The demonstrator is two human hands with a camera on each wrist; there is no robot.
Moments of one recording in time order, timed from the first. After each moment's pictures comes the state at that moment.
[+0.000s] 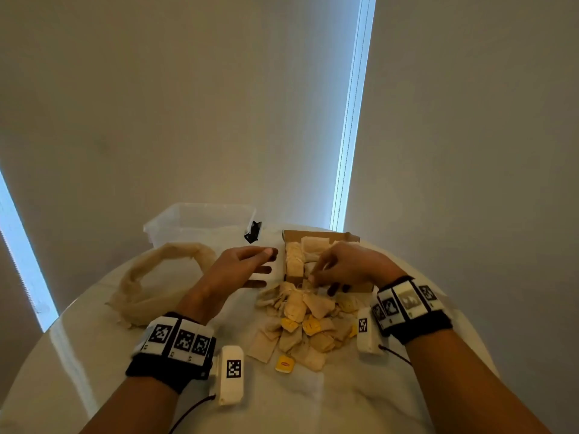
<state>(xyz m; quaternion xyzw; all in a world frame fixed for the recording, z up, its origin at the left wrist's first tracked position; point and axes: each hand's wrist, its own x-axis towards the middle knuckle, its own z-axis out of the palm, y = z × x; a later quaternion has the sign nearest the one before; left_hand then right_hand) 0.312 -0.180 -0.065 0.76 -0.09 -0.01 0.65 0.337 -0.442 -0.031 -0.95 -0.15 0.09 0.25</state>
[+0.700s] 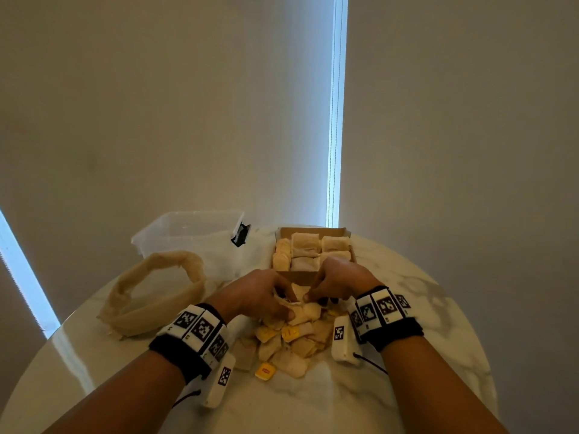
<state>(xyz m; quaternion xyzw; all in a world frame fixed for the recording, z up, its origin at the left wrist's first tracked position) 0.320 -0.236 -0.064 0.95 -0.24 -0.10 0.16 0.340 -0.448 -0.071 -0.97 -0.05 0.10 0.21</state>
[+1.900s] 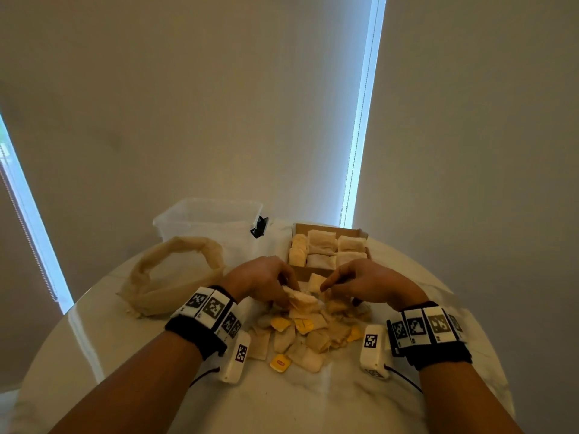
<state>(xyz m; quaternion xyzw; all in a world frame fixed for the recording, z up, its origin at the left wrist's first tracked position) 0.318 -0.216 -0.050 0.95 -0.18 -0.13 0.22 0.312 -0.468 -0.058 -0.92 -0.12 0.12 0.35</state>
